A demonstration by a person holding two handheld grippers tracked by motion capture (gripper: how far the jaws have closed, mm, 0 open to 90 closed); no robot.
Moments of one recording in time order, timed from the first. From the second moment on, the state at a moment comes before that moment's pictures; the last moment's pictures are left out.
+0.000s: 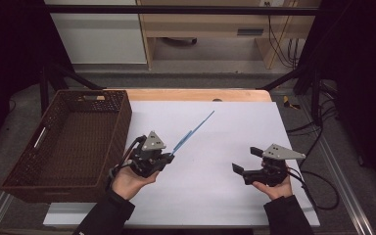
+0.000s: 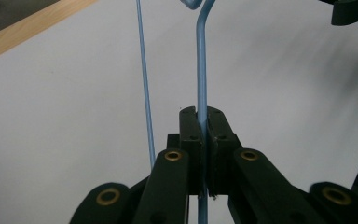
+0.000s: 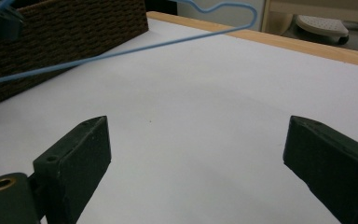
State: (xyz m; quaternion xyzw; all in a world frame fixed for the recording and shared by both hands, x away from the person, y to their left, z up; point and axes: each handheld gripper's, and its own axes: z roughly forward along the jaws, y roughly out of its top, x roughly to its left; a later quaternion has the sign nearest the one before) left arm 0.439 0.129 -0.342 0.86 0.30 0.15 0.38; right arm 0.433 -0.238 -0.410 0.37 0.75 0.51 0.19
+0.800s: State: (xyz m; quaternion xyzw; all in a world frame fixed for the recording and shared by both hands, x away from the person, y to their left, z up) left arm 0.450 0.192 -0.282 0.84 0.30 0.16 0.42; right arm 0.417 -0.263 -0.413 0.40 0.74 0.49 0.22
